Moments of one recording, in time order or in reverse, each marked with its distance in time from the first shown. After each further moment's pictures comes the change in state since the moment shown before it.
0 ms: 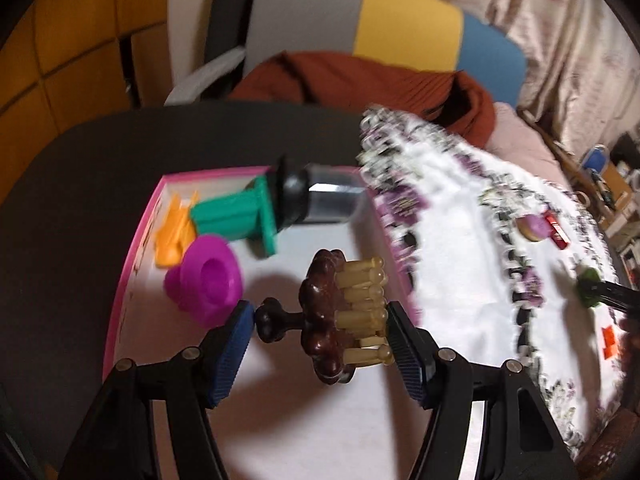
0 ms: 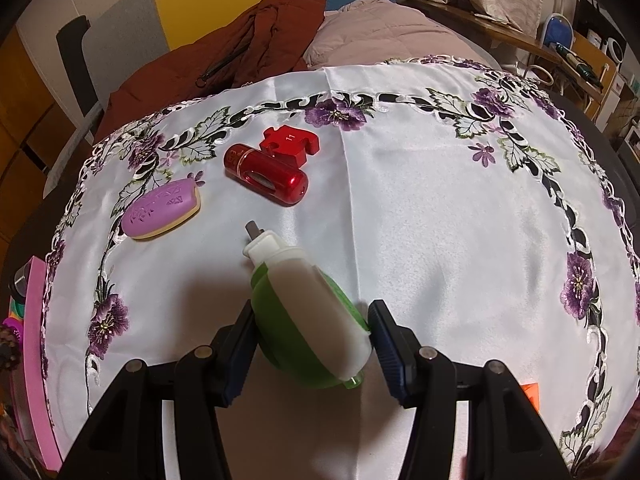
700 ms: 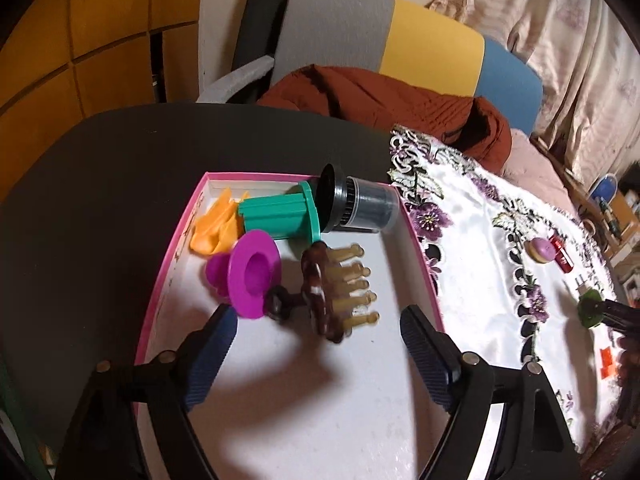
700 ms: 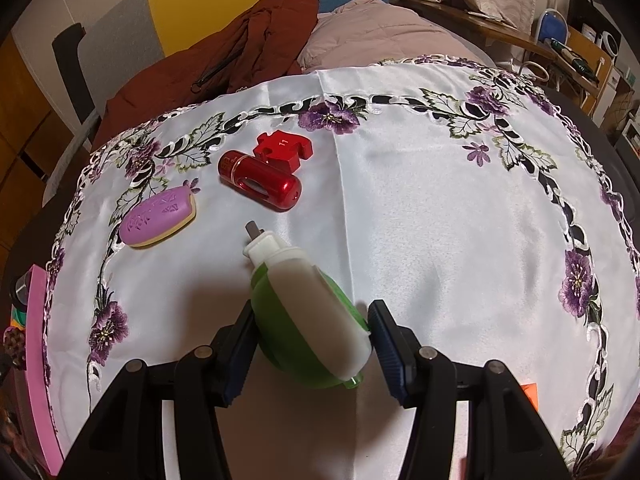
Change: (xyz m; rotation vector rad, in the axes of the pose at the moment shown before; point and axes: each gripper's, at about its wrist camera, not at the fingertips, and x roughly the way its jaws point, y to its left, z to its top) left arm -0.031 0.025 -0.015 -0.078 -0.084 0.003; right arm -0.002 -0.005 0.001 0.029 -0.011 0.009
